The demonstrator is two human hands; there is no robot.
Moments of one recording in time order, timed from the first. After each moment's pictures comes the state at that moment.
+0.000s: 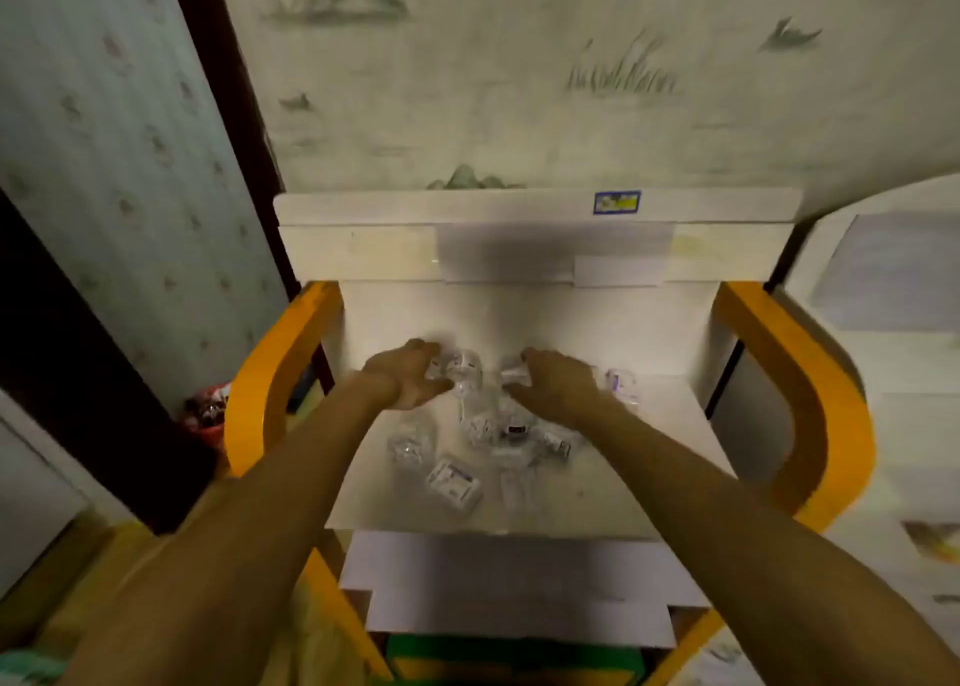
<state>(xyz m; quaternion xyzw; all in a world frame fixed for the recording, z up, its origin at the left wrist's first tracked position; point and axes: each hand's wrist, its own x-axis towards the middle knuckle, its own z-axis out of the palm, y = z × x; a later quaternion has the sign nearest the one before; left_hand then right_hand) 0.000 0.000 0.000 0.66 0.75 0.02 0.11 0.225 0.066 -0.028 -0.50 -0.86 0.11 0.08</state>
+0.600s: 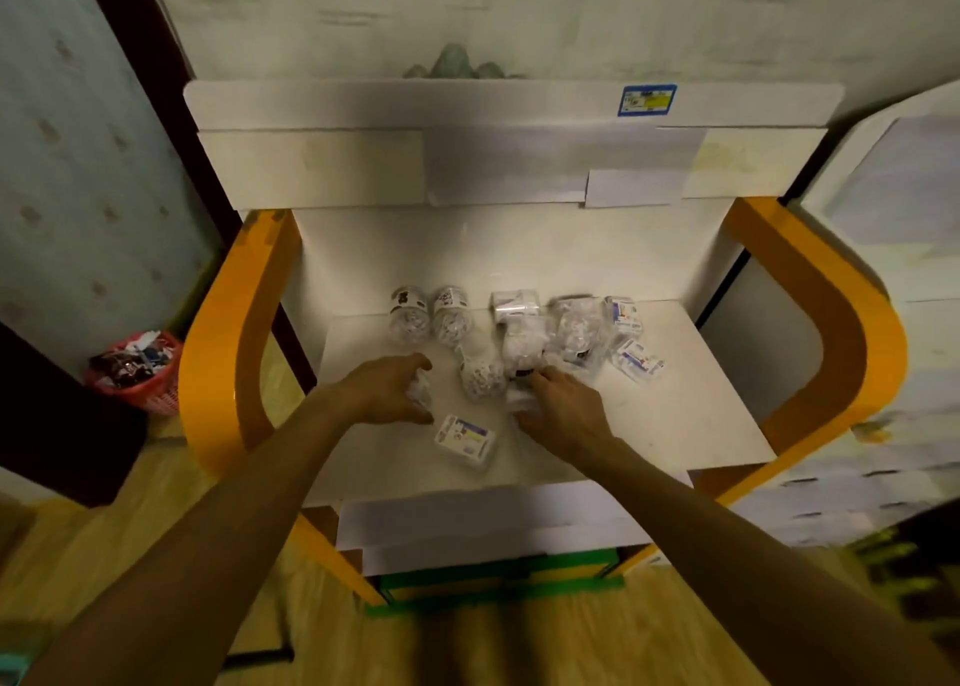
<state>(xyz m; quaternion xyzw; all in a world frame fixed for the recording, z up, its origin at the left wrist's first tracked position) -0.079 0.016 -0.131 0.71 0.66 0.00 0.25 0.193 0.023 -0.154 -0.55 -0.83 0.09 0.09</state>
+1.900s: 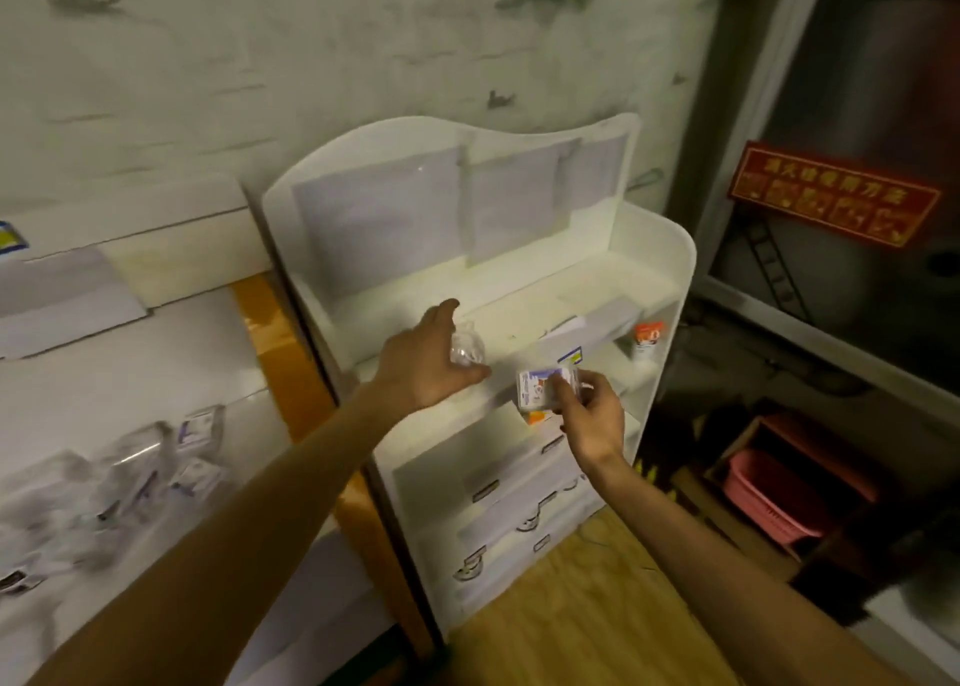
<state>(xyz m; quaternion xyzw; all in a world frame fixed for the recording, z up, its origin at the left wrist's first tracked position) 0.583 0.082 -0.031 0.85 0.49 0.17 0.13 0.778 -0.016 -0.130 -0.71 -0.33 0.24 0.58</state>
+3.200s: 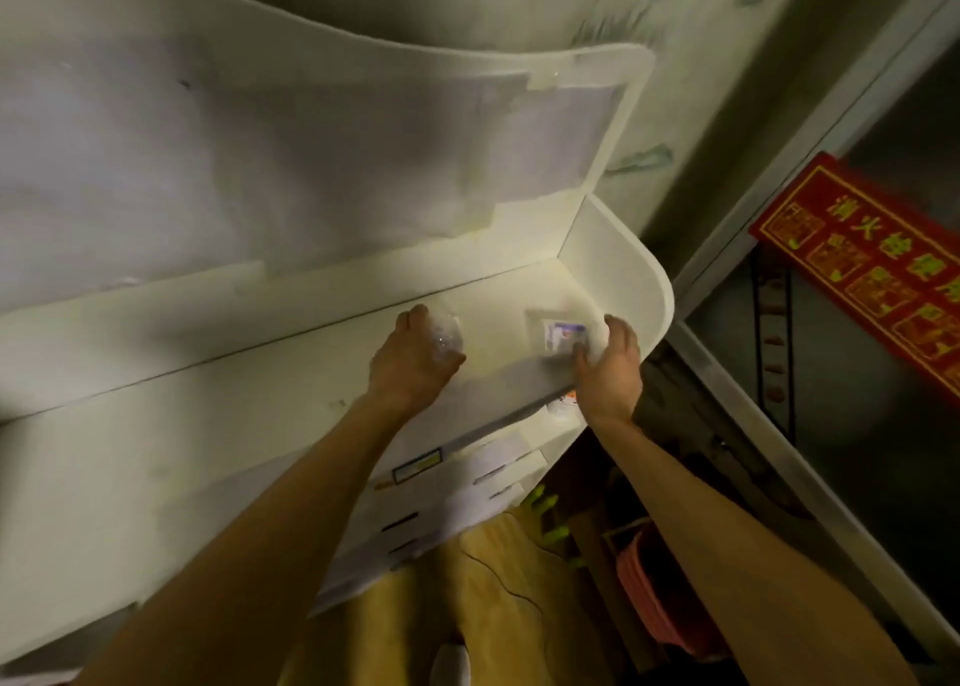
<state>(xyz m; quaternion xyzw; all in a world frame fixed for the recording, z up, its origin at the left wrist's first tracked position) 0.908 0.334 -0.176 0.71 0.62 0.18 0.28 1.153 0.278 -0.202 -0.83 -0.43 0.08 0.36</state>
